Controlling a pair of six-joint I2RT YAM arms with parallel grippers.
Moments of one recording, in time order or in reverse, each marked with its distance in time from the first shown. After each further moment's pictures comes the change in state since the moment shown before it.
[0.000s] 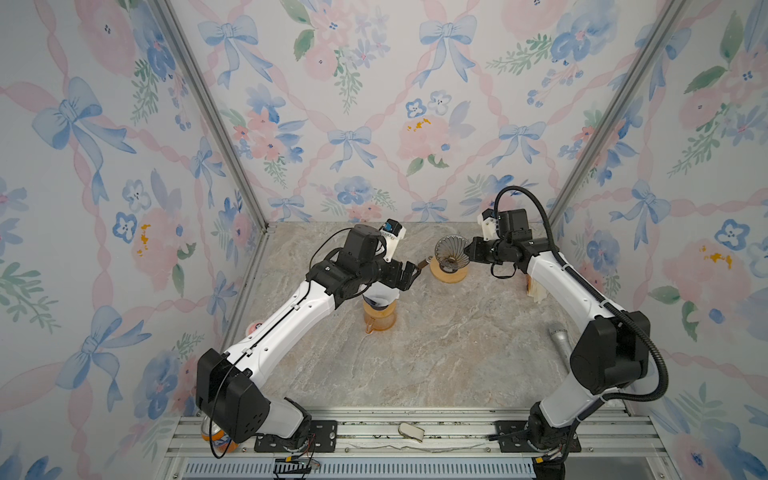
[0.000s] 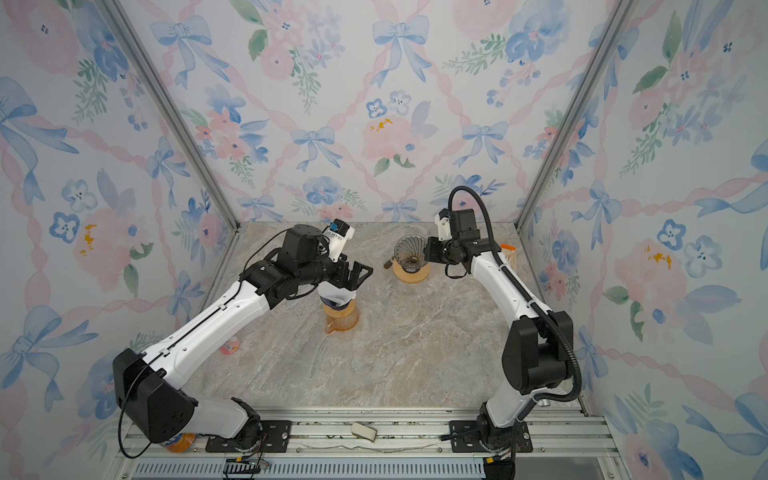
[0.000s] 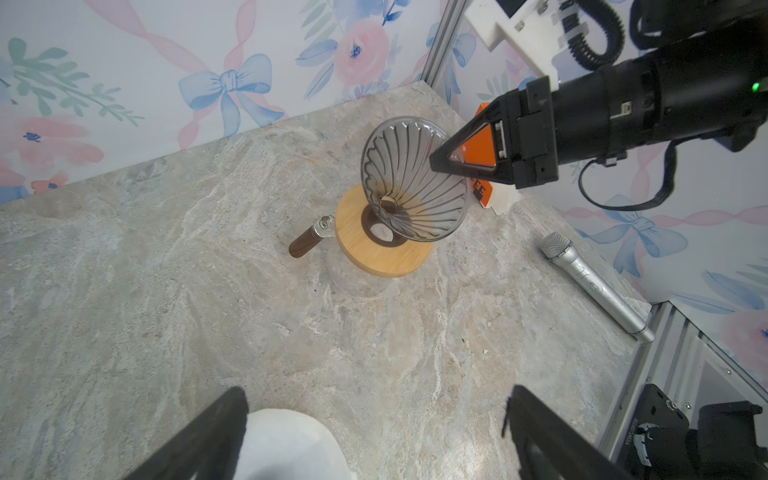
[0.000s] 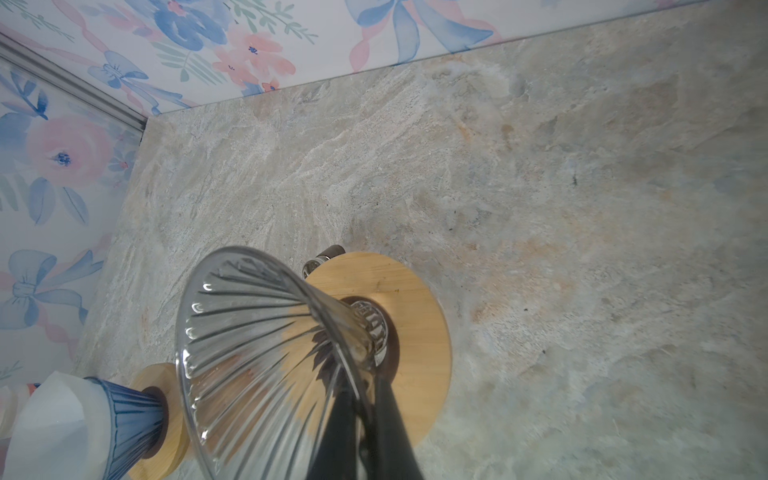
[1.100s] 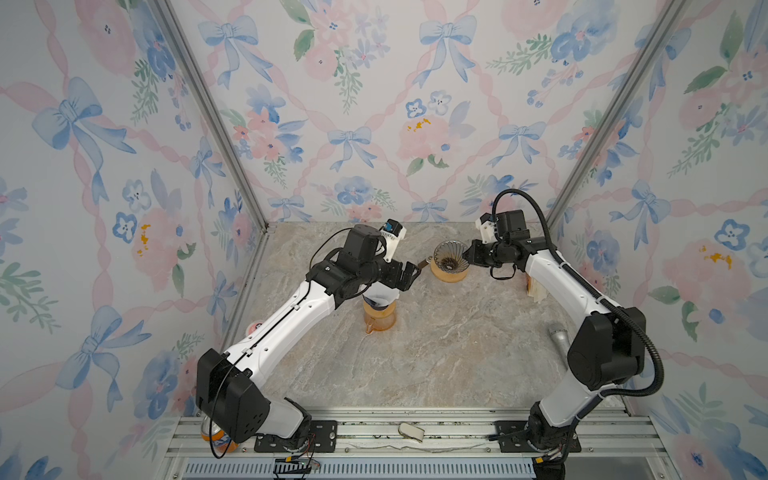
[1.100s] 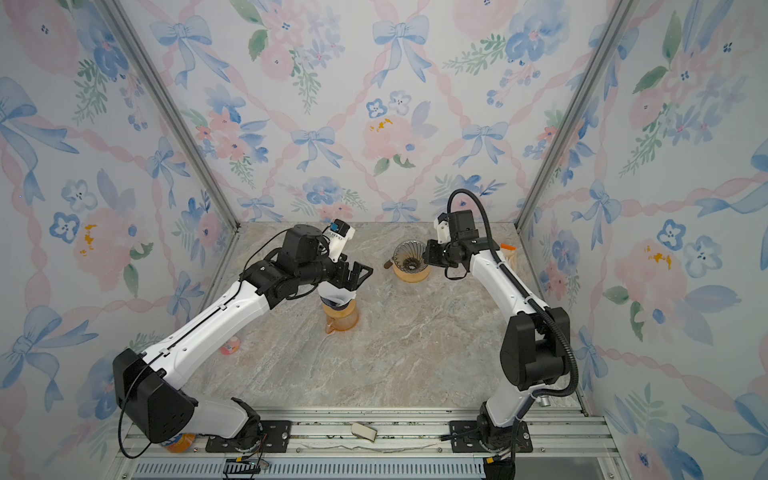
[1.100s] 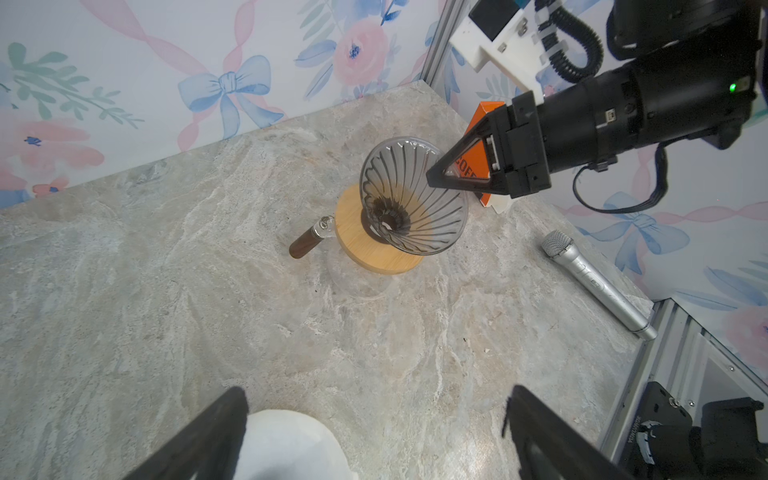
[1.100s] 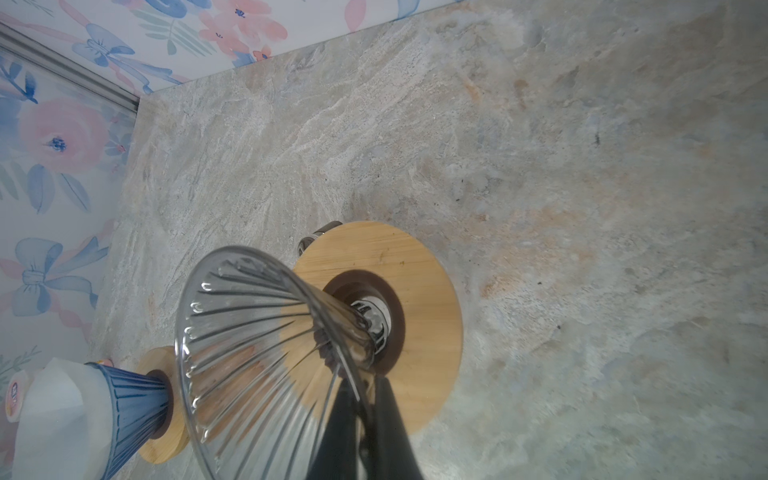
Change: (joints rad) left arm 0.000 0.000 0.000 0.000 0.000 0.011; right arm -0.002 0.024 0.021 -0.077 -0.031 0.009
